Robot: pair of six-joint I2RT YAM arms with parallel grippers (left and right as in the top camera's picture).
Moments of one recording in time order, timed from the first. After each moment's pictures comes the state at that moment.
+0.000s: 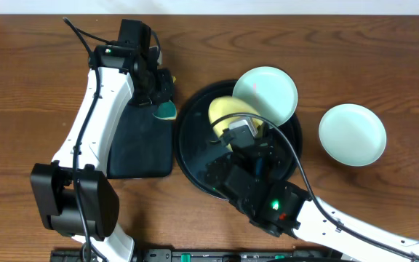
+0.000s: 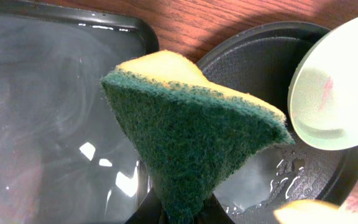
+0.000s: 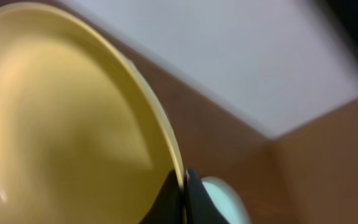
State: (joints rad) left arm -0.14 1.80 1.61 -1.10 0.22 -0.32; right arm 1.08 1.32 0.93 -0.49 1.11 0.17
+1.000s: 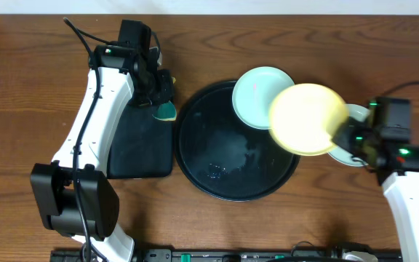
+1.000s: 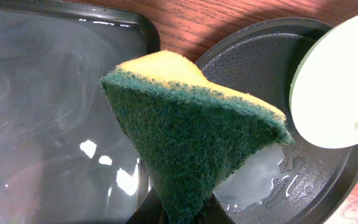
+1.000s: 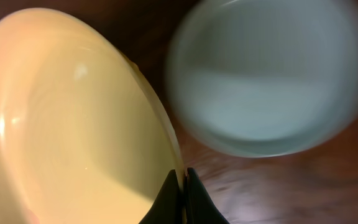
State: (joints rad) left arm -0.14 1.80 1.61 -1.11 0.22 -0.32; right arm -0.12 1.17 0.93 -0.79 -0.06 0.51
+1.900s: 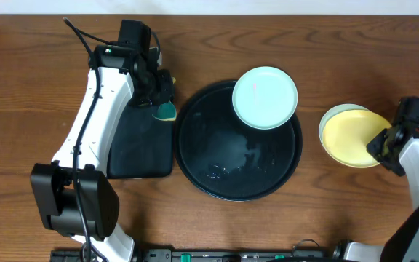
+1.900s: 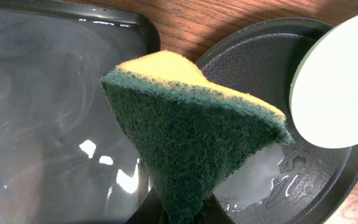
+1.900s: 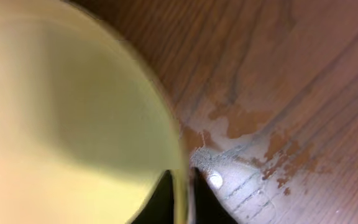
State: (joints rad) left arm -0.14 1.80 1.61 -1.11 0.22 -0.32; right arm -0.36 1.52 0.93 -0.75 0.25 0.49
